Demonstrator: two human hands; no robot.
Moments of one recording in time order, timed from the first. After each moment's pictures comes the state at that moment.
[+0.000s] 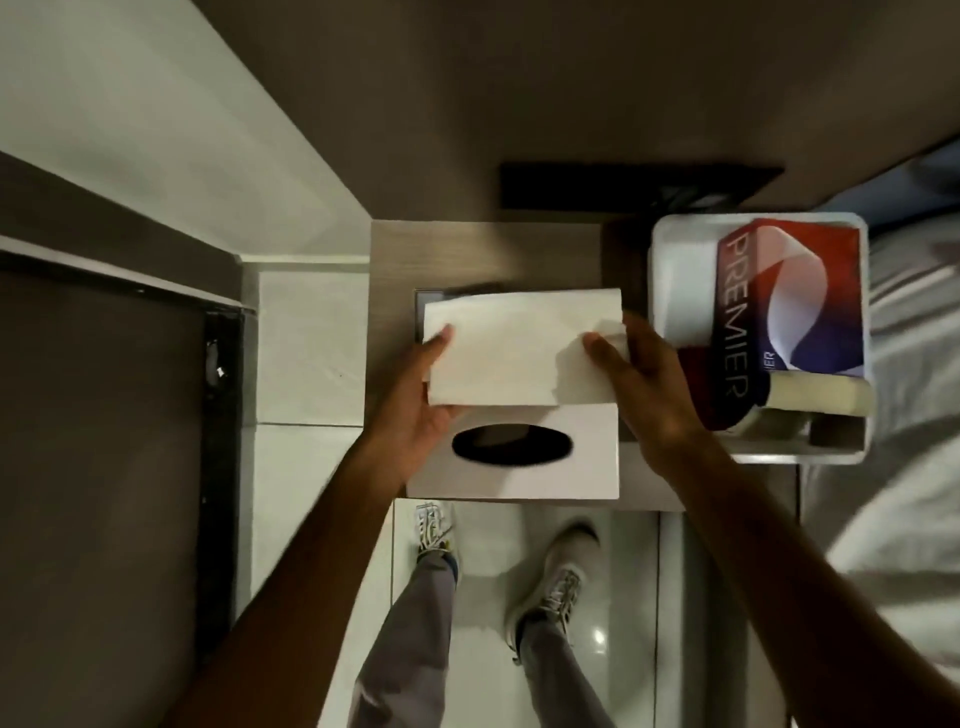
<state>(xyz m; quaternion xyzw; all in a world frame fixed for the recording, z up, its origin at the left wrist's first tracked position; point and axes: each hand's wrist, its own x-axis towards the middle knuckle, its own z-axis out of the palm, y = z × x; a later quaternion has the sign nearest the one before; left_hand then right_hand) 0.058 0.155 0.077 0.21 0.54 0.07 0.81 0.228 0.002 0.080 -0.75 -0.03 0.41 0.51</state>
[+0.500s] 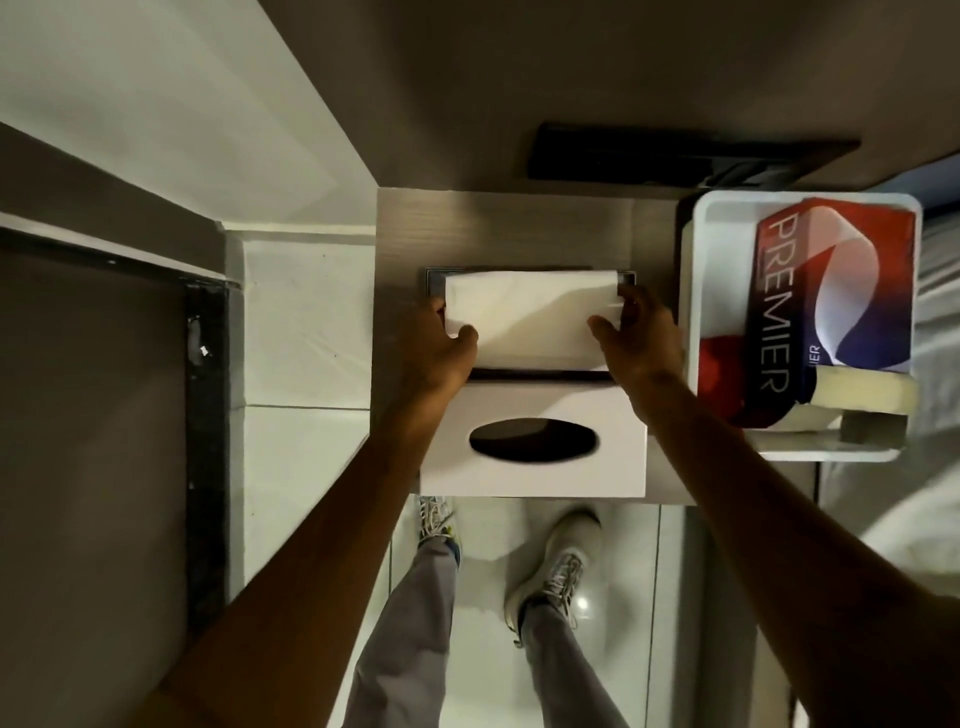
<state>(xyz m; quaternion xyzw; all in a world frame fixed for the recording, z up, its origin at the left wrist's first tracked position) 0.085 0.184 0.028 0.62 0.60 -0.06 0.50 0.238 0.045 0.002 -0.91 -0.09 0.30 0.26</state>
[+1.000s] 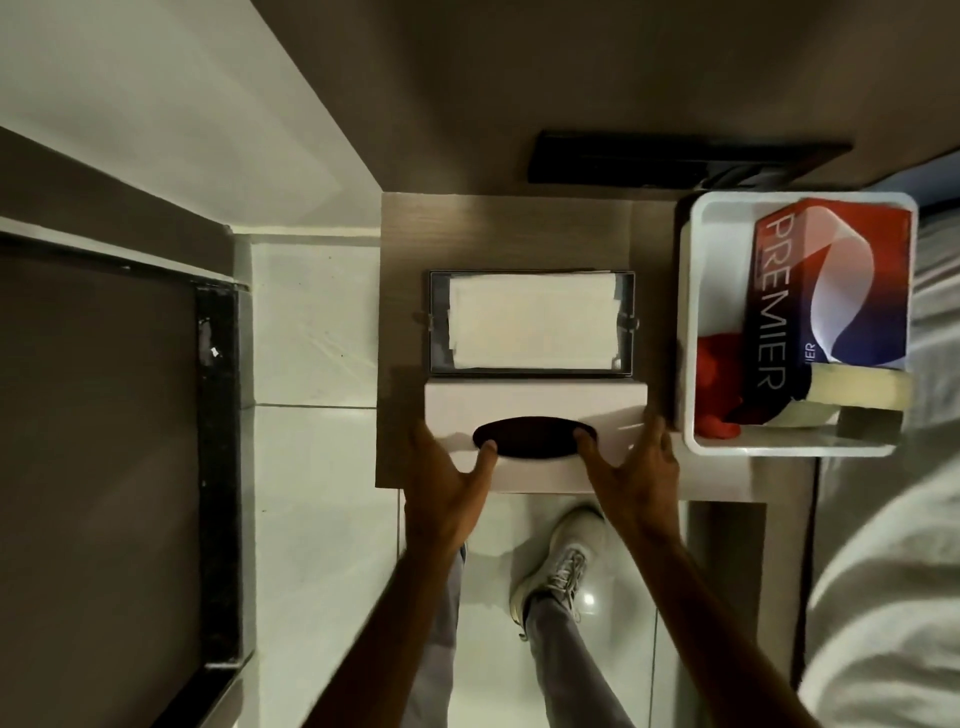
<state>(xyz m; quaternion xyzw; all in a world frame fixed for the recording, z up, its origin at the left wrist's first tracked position) 0.001 0.088 0.046 0.58 0.65 -0.05 0.49 0.138 -0.045 0.042 -0.91 -0.03 0.35 0.22</state>
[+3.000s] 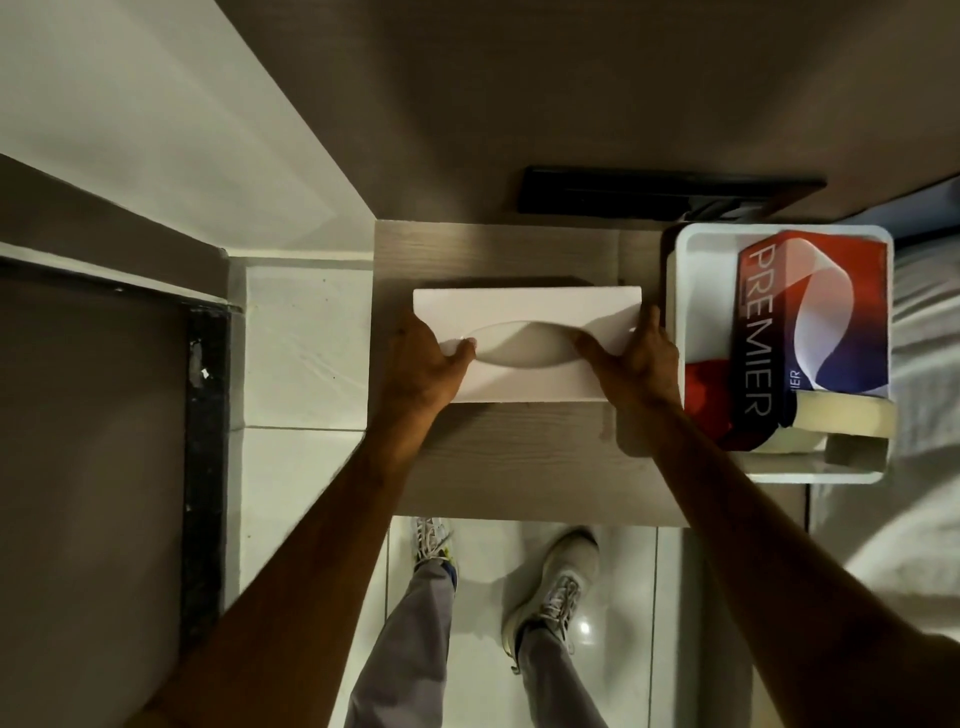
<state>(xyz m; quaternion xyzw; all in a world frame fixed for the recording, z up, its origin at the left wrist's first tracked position) 0.084 0.199 0.031 0.72 0.56 -0.07 0.40 0.242 0.043 0.022 -0.91 -0.08 0.32 0.25</state>
